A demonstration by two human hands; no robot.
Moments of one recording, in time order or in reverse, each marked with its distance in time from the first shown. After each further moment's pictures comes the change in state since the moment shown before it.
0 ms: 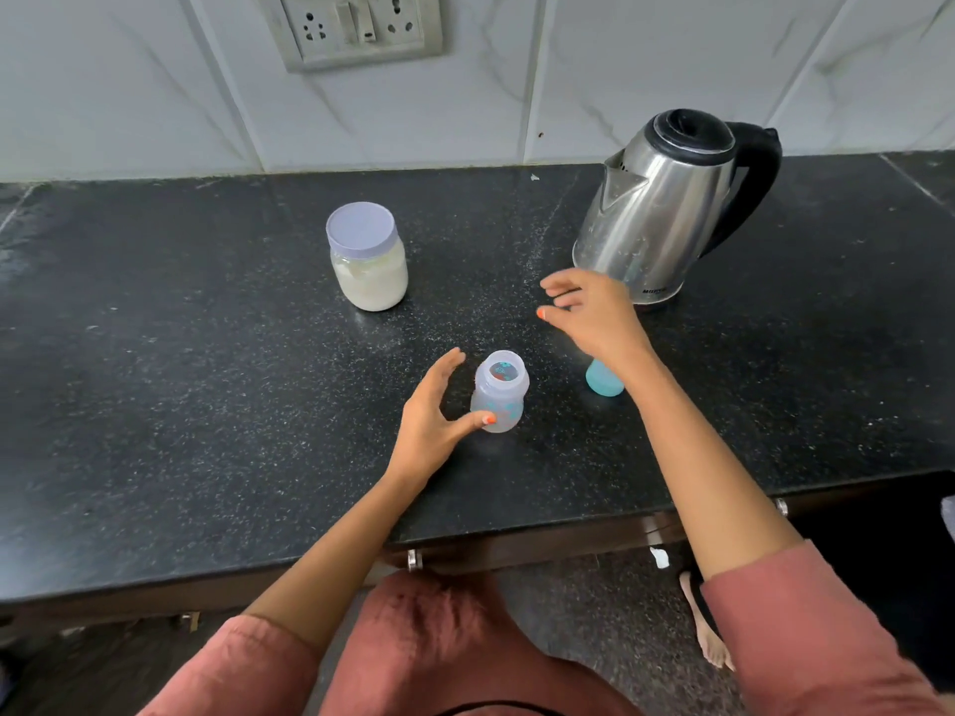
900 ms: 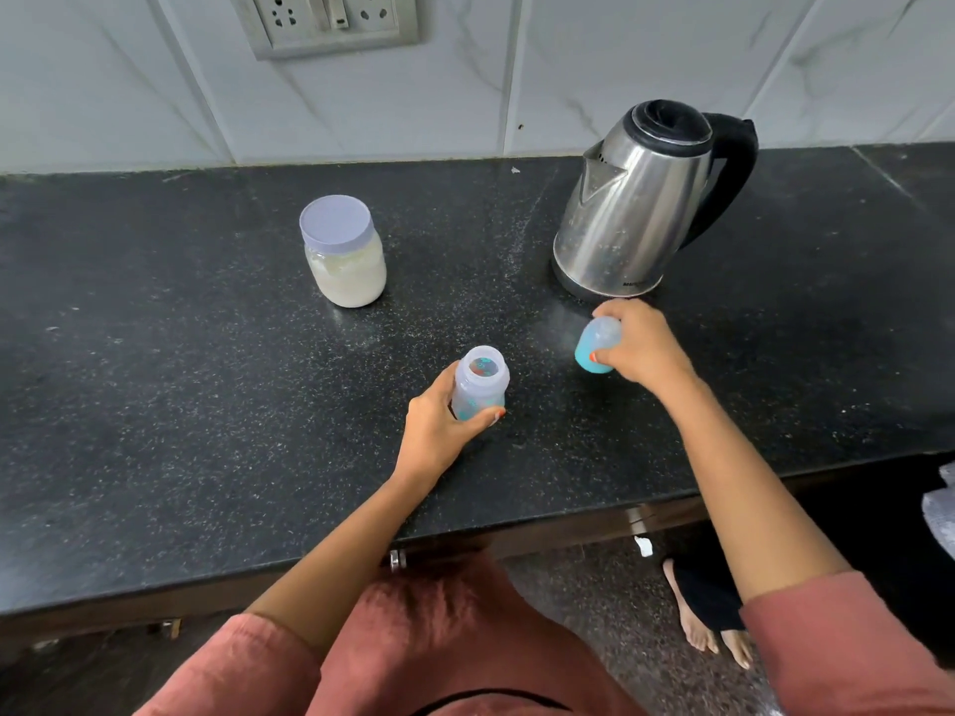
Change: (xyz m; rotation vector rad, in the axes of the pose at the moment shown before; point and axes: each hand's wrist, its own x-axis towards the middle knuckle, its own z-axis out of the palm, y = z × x) left_hand 0.000 0.002 0.025 0.109 -0.009 -0.036; right_hand -0.017 0.053 -0.037 -0.344 -0.001 0.205
